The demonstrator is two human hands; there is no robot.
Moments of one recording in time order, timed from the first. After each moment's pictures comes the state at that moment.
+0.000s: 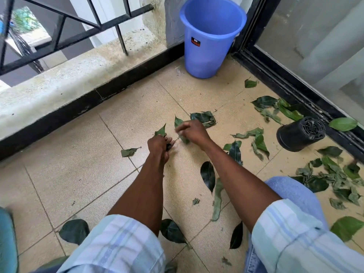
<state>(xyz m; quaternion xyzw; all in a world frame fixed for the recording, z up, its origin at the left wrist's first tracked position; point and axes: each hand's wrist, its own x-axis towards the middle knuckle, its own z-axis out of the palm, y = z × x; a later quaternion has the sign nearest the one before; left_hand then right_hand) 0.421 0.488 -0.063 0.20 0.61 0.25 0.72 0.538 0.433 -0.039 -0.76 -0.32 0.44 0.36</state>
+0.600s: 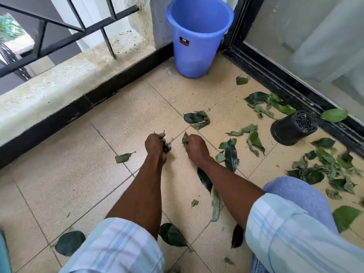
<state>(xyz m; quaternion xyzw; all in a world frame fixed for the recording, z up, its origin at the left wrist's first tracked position) 0.430 0.490 -0.067 0.21 0.61 0.24 0.72 0.535 0.398 -0.100 -0.87 -0.41 0.18 0.19</state>
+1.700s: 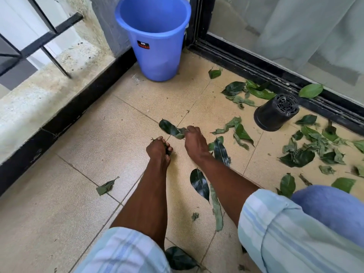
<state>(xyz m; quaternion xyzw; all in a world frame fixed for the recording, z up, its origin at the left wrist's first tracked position) 0.508 0.491 -0.093 0.21 0.62 0.19 0.73 0.590 0.401 -0.116 -0.91 -0.39 0.05 0.12</state>
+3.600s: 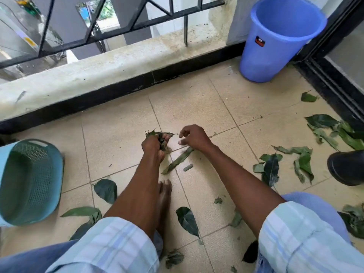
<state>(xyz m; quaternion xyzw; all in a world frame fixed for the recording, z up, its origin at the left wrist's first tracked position) 0.293 0.503 -0.069 0.04 0.62 0.43 0.65 0.438 0.471 -0.065 -0.71 -0.50 0.44 0.23</state>
